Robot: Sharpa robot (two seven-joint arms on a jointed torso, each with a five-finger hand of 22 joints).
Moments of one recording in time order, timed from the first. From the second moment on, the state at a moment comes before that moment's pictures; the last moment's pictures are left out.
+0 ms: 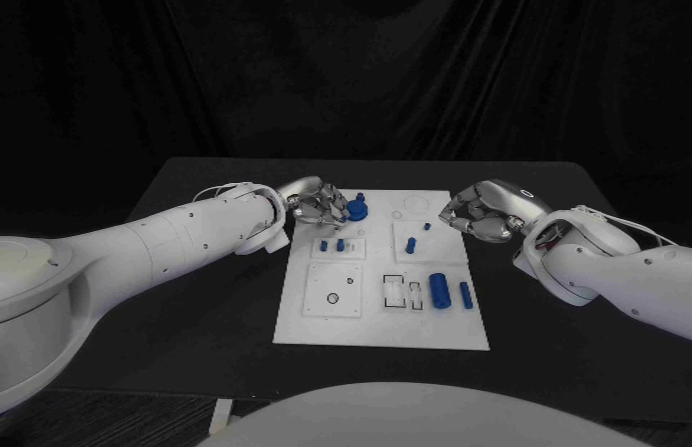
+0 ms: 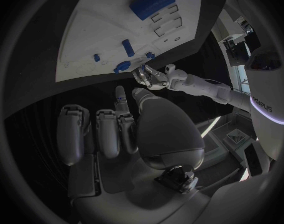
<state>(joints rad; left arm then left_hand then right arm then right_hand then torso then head) 1.11 -0.48 -0.21 0.85 -0.88 -0.09 0.32 1.50 0.05 0.14 0.09 0.09 1.07 0.03 0.07 0.20 0.41 -0.01 0.60 0.16 0.53 0.04 1.05 0.45 0.15 0.71 0.11 0.42 1.31 1.14 -0.91 -0.21 1.51 -1.32 -0.52 0.04 1.27 0.01 0.16 0.27 0.43 0.95 0.11 0.23 0.15 1.47 0.03 1.57 1.31 1.46 -0.05 1.51 1.31 0.02 1.47 0.06 1.45 1.31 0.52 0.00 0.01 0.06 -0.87</state>
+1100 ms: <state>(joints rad) 1.10 -0.47 -0.21 0.83 -0.88 -0.06 0.30 1.50 0.05 0.11 0.07 0.10 1.07 0.03 0.07 0.20 0.38 -0.01 0.65 0.18 0.48 0.04 1.07 0.49 0.15 0.65 0.11 0.40 1.31 1.14 -0.91 -0.21 1.51 -1.32 -0.51 0.04 1.27 0.01 0.16 0.27 0.43 0.95 0.11 0.23 0.15 1.47 0.03 1.57 1.31 1.46 -0.05 1.51 1.31 0.02 1.47 0.06 1.45 1.31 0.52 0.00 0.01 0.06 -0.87</state>
